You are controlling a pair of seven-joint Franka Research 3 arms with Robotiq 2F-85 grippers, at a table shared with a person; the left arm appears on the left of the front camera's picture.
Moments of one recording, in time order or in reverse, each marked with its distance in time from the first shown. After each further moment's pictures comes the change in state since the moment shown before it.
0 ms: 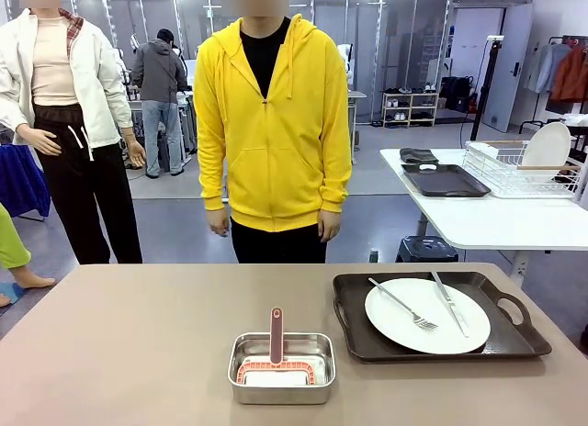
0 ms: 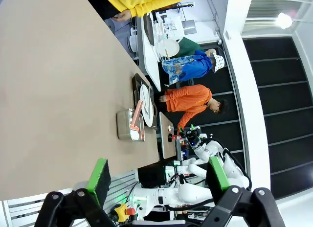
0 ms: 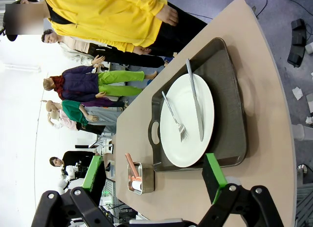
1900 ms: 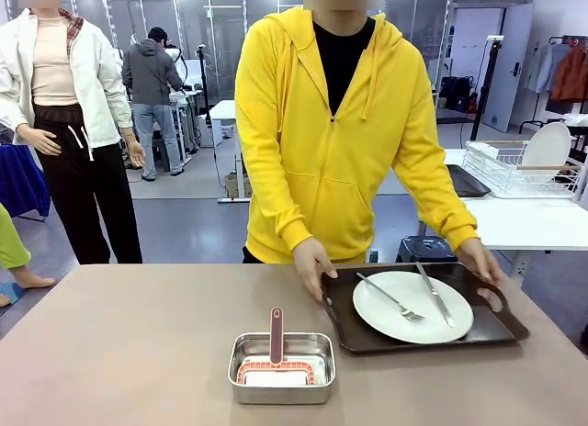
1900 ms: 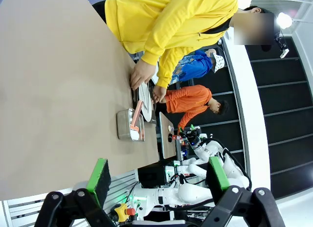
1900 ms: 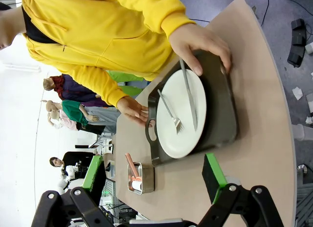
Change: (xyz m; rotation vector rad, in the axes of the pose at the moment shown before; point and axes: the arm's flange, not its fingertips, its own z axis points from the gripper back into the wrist) left arm 0.000 0.000 0.000 0.000 0.000 0.000; right arm 0.000 0.000 0.000 0.000 0.000 0.000
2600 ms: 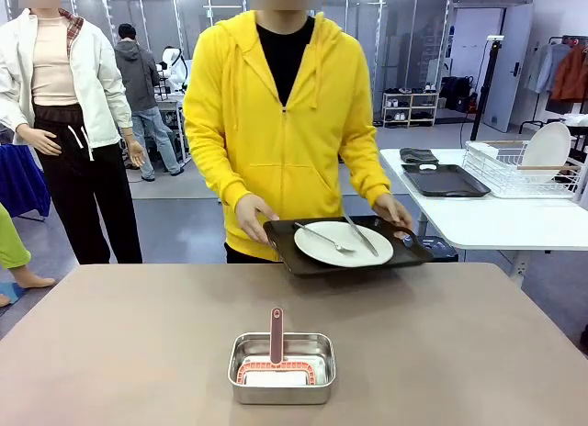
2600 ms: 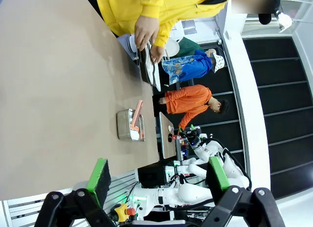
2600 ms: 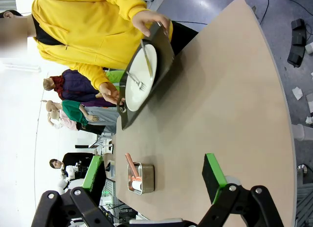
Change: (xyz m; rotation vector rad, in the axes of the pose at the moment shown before) left arm 0.000 0.000 0.000 0.000 0.000 0.000; right arm 0.000 0.000 0.000 0.000 0.000 -0.001
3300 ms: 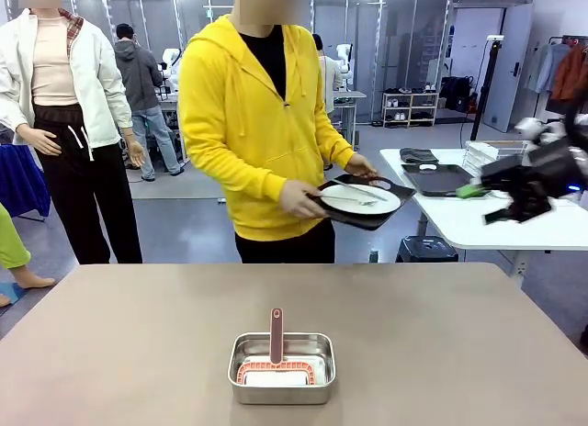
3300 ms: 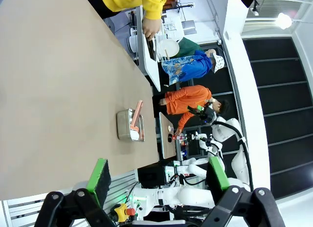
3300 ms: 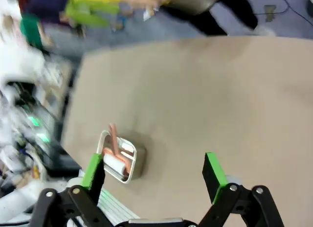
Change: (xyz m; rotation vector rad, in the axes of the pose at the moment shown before) left arm 0.000 0.000 0.000 -0.001 -0.001 0.001; right arm -0.021 0.206 -0.224 -0.243 0.395 0.458
